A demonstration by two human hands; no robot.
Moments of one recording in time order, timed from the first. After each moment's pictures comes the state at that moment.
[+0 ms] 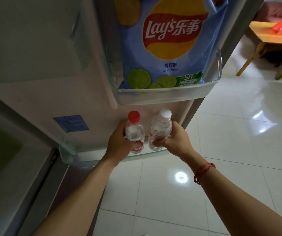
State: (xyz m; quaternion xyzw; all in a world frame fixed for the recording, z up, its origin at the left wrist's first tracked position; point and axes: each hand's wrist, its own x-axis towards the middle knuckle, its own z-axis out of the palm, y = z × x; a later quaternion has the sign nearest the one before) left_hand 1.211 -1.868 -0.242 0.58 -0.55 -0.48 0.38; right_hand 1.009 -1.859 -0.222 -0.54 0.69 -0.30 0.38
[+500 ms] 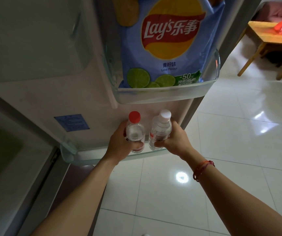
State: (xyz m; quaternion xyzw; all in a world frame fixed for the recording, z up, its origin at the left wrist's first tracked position) left_hand 1.212 -1.868 -0.248 0.58 -0.56 -0.47 0.36; right_hand 1.007 -1.863 -0.225 -0.55 0.70 -0.25 0.39
